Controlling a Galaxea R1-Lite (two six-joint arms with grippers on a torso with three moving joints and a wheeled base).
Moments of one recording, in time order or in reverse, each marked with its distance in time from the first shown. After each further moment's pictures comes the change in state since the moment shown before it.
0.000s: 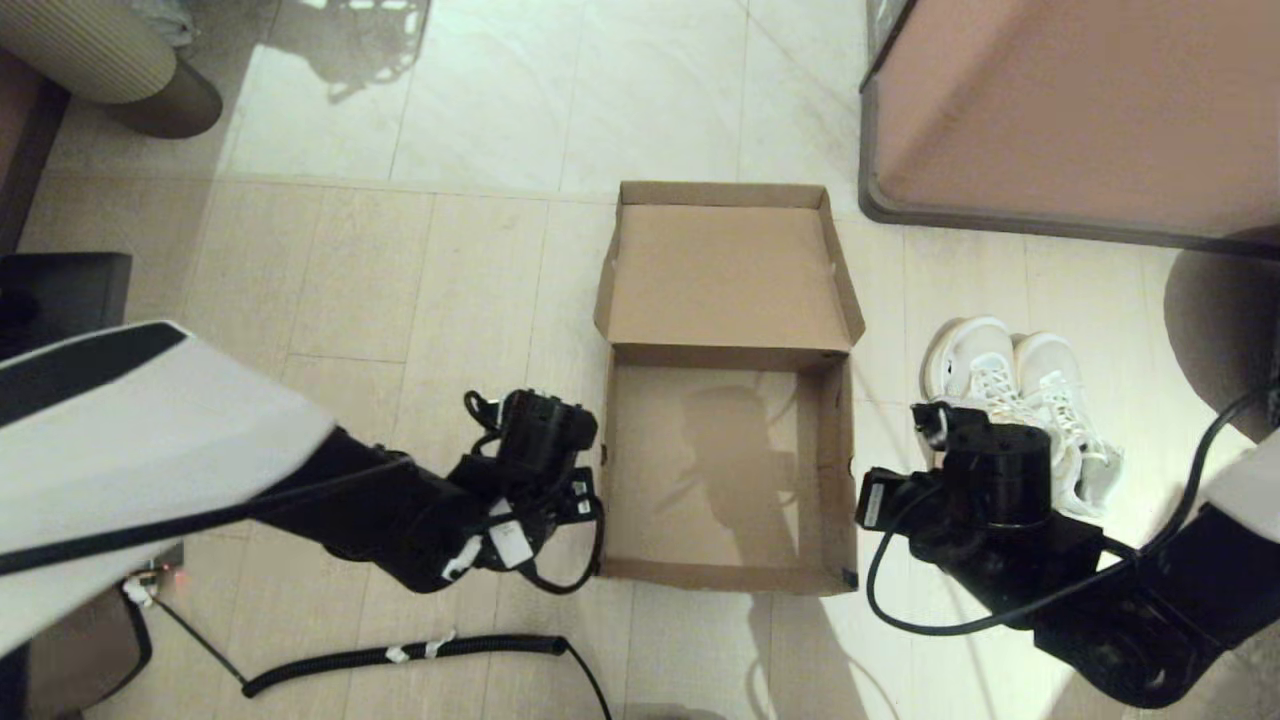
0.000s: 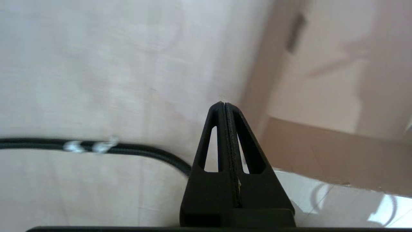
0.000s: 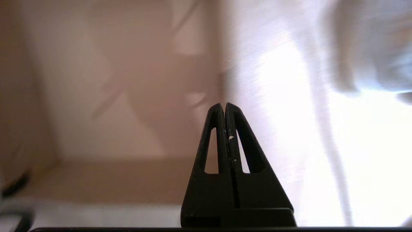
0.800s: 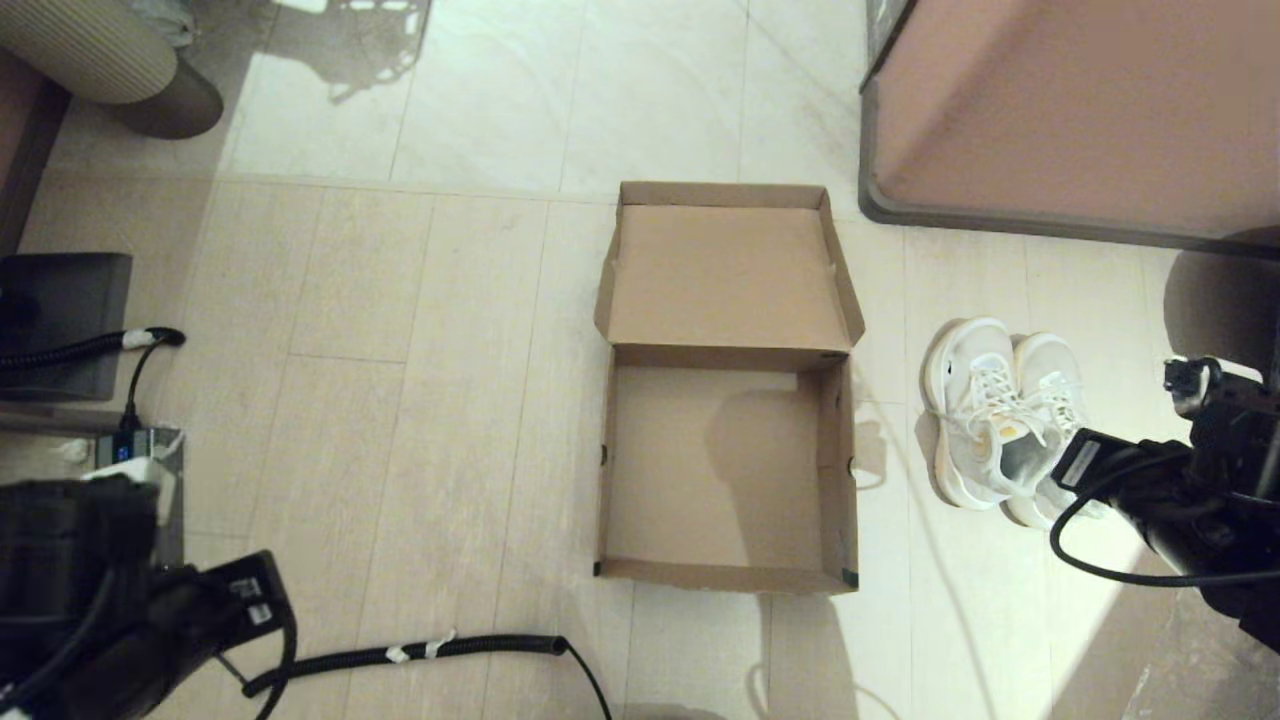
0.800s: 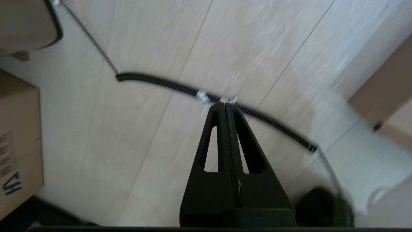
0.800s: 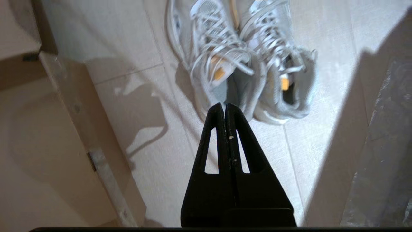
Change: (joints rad) left arm 0.397 -0.747 0.688 0.007 -0.043 0.035; right arm -0.385 -0.268 0.133 0.006 0.005 -0.016
